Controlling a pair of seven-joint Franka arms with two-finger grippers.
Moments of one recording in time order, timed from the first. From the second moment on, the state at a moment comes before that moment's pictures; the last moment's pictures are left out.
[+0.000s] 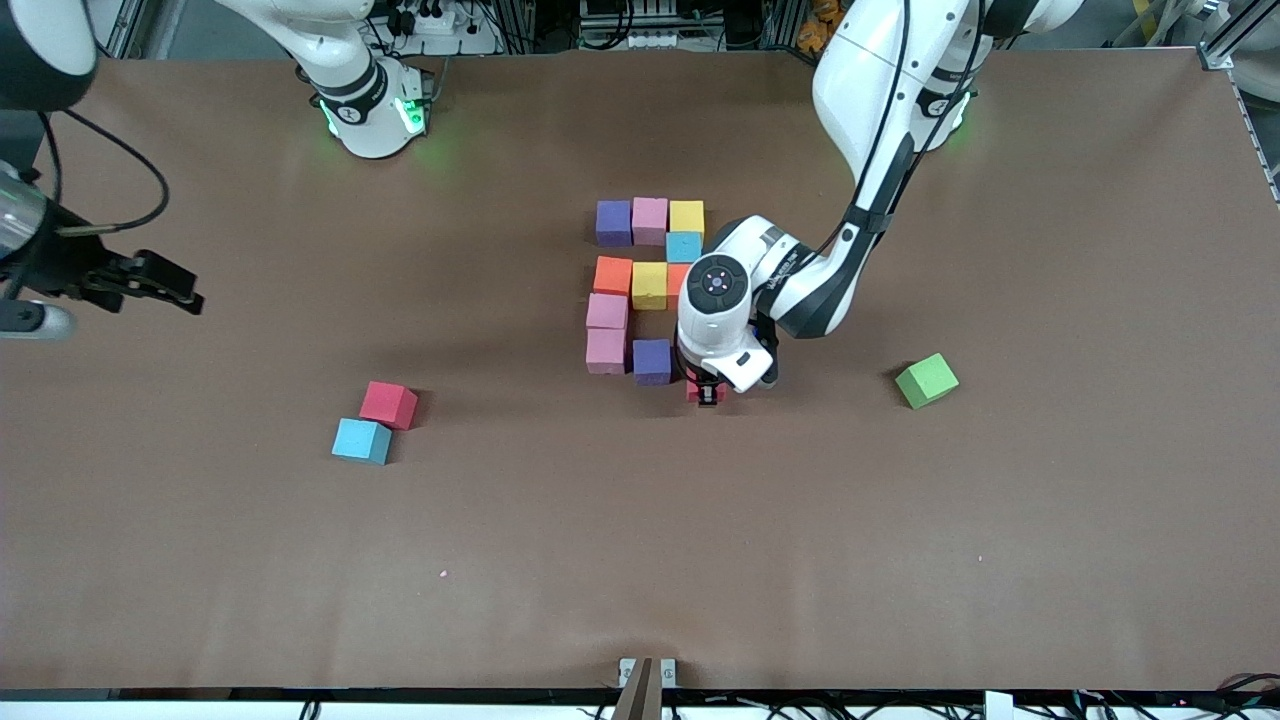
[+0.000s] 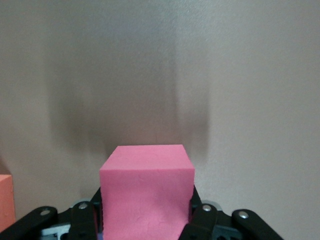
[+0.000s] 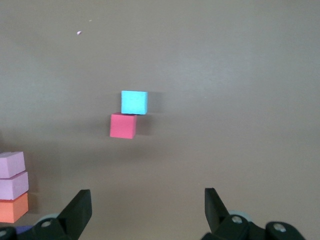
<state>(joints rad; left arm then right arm) -0.71 0.71 0.01 -1.64 0.02 2.34 -2.28 -0.18 0.03 0.15 -1.62 0.02 1.65 0.04</state>
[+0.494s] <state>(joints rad) -0.74 0.71 0.01 -1.64 0.02 2.35 -2.30 -0.21 0.03 0.15 -1.55 -0.03 1.63 -0.02</state>
